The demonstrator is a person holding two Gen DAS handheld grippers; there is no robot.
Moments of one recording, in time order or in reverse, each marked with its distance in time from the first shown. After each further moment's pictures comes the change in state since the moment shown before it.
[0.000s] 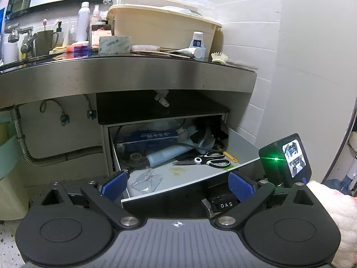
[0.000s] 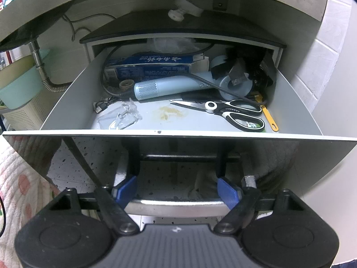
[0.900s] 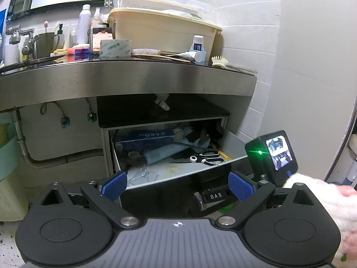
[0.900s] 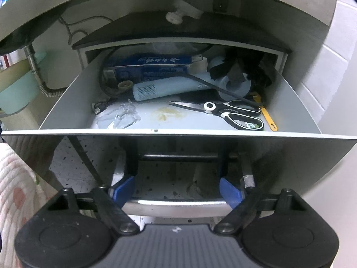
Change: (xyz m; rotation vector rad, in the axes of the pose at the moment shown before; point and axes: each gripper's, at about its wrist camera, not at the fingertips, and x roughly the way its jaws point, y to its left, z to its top) left arm -0.003 0.000 0.000 -0.003 -0.016 0.003; right arm 0.015 -0.001 0.015 0.002 -0.014 0.001
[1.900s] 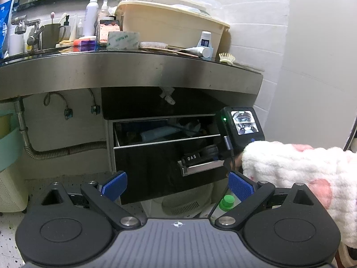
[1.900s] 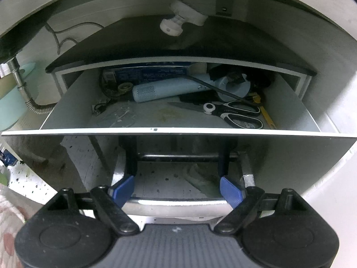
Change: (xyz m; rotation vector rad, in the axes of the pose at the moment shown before) left arm 0.002 0.010 -0.002 -0.037 0.023 0.015; right arm 0.053 0.001 0.059 0.007 -0.009 0.000
